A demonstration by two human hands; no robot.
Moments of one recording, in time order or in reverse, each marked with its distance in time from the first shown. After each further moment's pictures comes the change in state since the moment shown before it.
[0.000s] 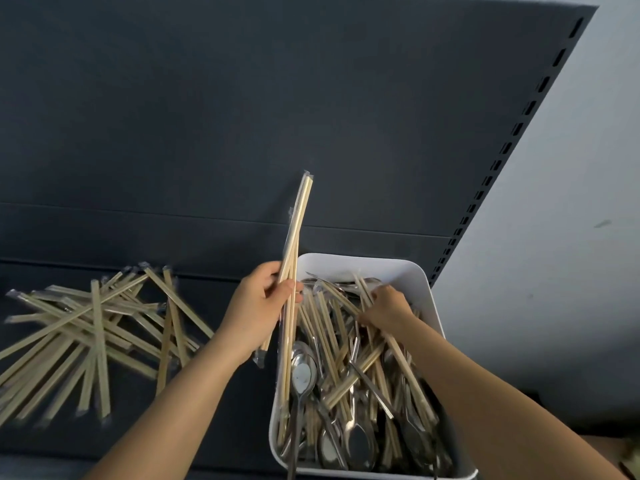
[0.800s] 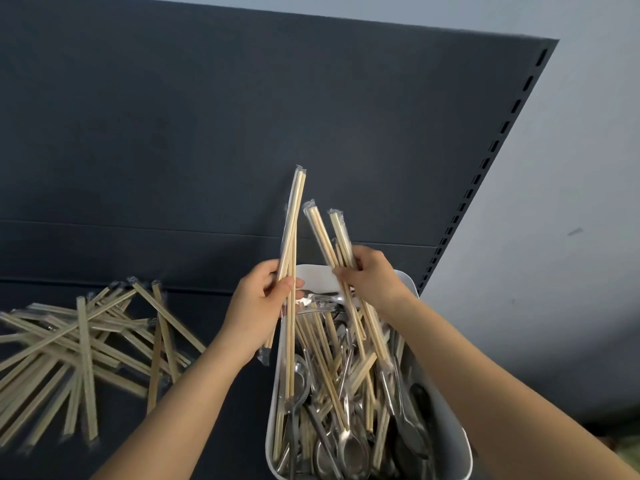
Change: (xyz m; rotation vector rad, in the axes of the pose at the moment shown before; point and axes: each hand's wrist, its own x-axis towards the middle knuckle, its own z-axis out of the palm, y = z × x) left_hand 0.007 0.013 0.003 -0.104 0.020 0.061; right_hand -0.046 -0.057 -0.055 0.532 0.118 -0.323
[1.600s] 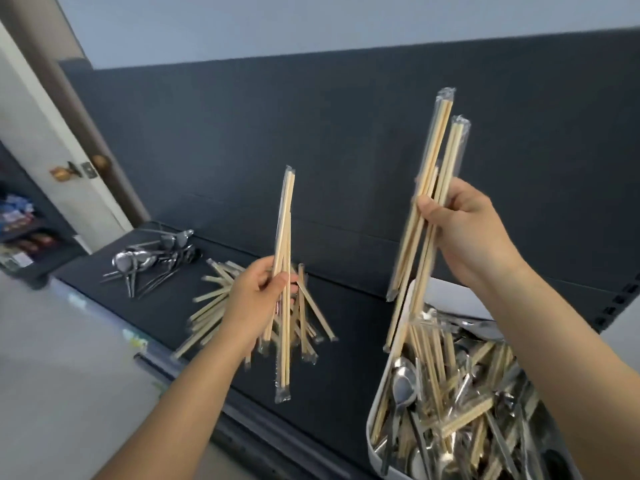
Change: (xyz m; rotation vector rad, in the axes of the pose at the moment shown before) left_hand -0.072 0.008 -0.118 0.084 0.517 -0.090; right_hand -0.009 -0.108 0.015 0.596 -0.174 -0.338
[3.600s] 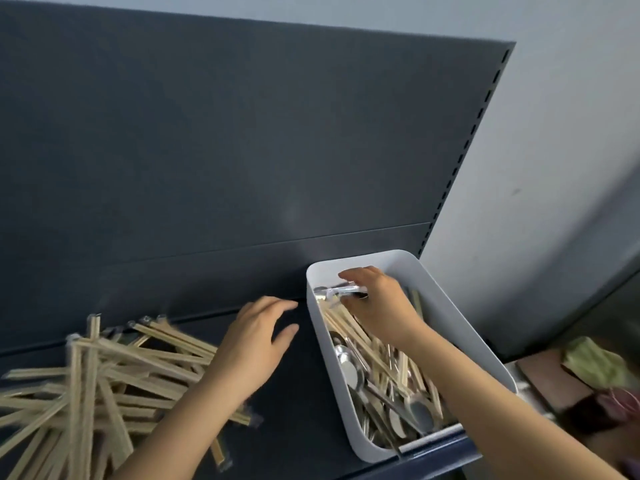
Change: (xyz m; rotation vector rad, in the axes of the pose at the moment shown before) left_hand 0.072 -0.055 0.062 0.546 -0.764 0.738; right_hand -0.071 0.083 0.027 -1.081 0.315 0.284
